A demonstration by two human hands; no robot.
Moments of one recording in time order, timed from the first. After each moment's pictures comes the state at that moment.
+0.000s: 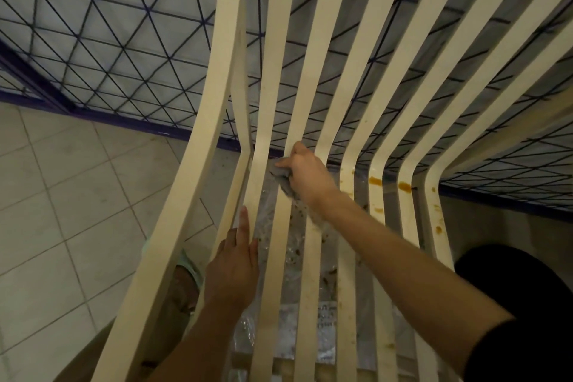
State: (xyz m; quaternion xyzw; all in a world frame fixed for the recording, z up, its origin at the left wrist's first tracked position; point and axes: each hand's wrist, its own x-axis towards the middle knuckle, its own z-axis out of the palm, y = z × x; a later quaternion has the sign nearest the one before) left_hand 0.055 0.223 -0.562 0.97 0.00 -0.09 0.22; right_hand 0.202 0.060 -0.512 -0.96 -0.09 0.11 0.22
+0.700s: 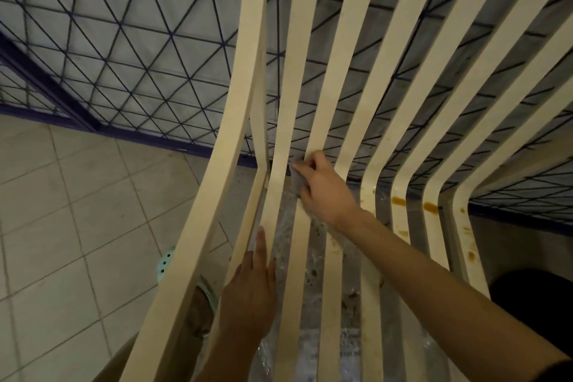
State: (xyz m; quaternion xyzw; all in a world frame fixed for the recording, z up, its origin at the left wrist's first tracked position) left_hand 0.055 0.223 -0.555 0.97 -0.02 -0.10 0.23; right_hand 0.209 0.056 -0.527 -0.97 -0.14 0.03 0.20
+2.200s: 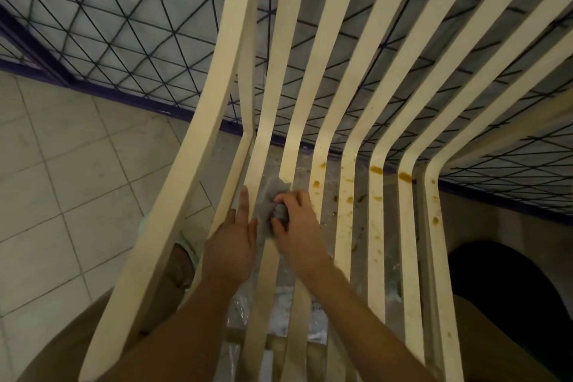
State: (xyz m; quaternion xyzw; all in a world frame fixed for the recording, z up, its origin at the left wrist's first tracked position) left_hand 0.056 0.222 -0.556 0.97 0.02 -0.11 0.22; right_hand 0.072 0.089 -0.530 -0.92 0.01 0.08 0.39
